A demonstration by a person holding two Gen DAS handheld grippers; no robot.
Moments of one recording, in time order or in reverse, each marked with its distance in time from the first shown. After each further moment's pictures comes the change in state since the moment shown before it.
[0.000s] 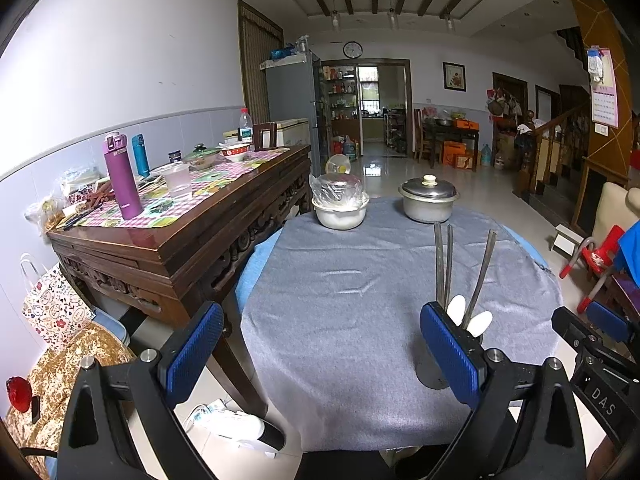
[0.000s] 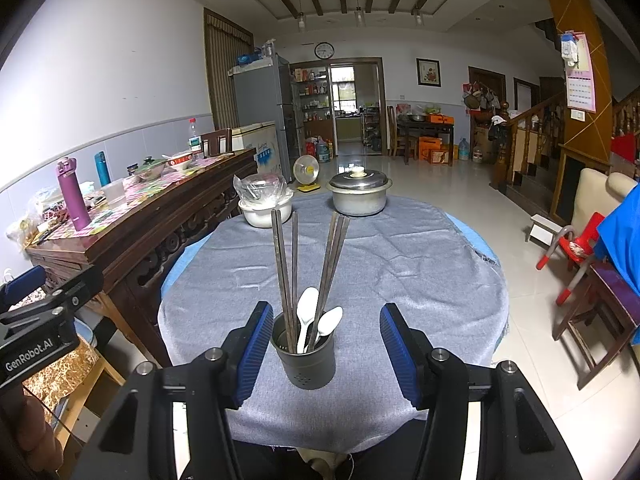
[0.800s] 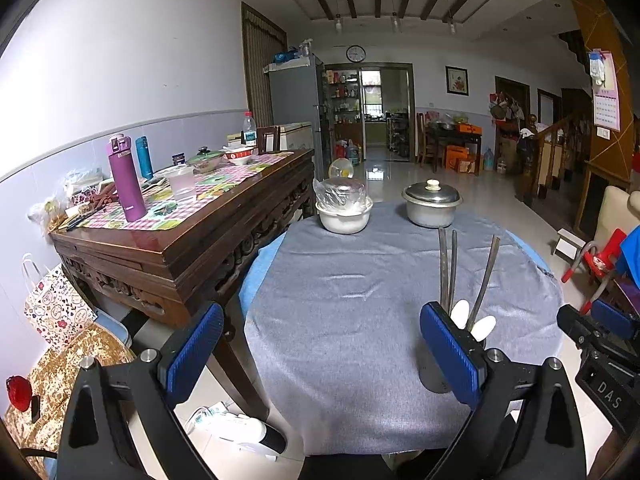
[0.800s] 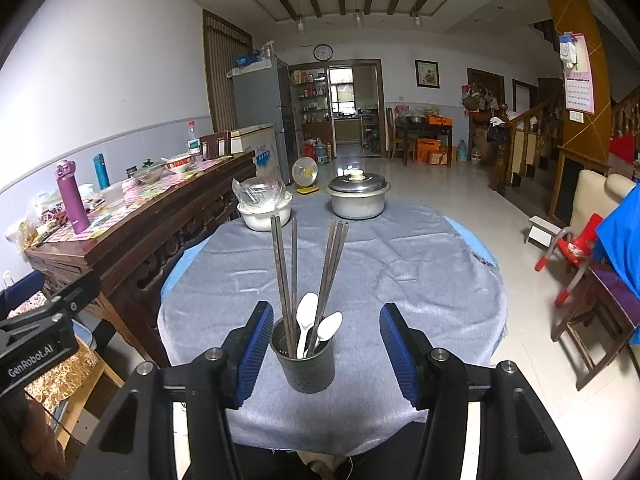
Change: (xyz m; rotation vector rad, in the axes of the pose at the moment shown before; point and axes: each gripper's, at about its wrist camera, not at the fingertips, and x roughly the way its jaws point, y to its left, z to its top) left arm 0.003 0.002 0.000 -0.004 -0.015 0.008; right arm -0.002 0.004 0.005 0.000 -0.001 -0.004
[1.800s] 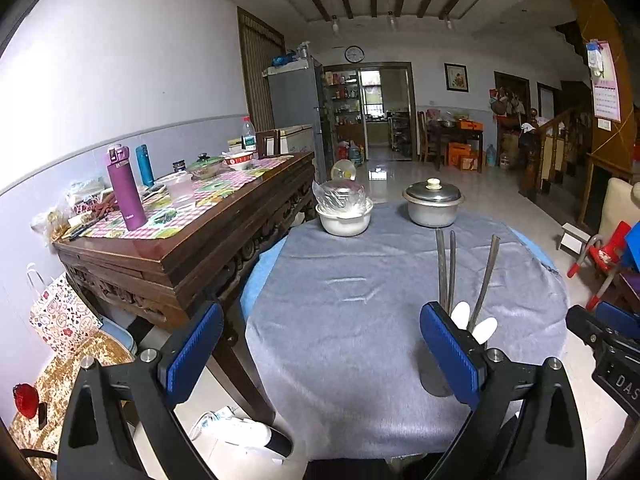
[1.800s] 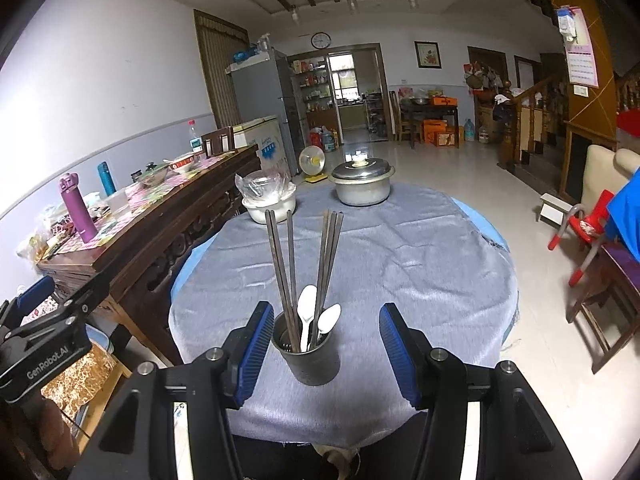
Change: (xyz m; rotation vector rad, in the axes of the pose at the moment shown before) left arm 0.002 -0.007 0.004 0.024 -0.003 0.015; right arm 0.004 -0.020 0.005 0.054 0.044 0.050
